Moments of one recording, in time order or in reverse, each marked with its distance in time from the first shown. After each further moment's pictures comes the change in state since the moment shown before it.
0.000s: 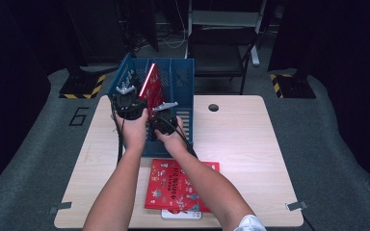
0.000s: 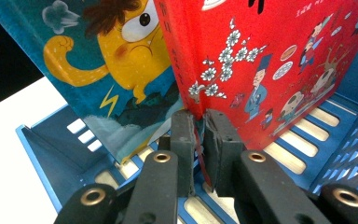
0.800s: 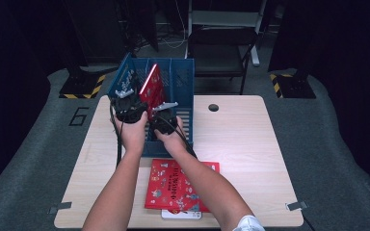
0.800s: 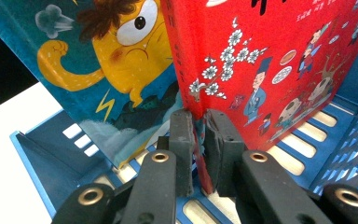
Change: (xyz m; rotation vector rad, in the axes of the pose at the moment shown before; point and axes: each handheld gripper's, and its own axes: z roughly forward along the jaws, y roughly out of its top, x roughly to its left) left arm 0.005 -0.011 -0.002 0.009 -0.022 -0.014; right arm 0.001 0.000 0.001 -0.007 -0.015 0.019
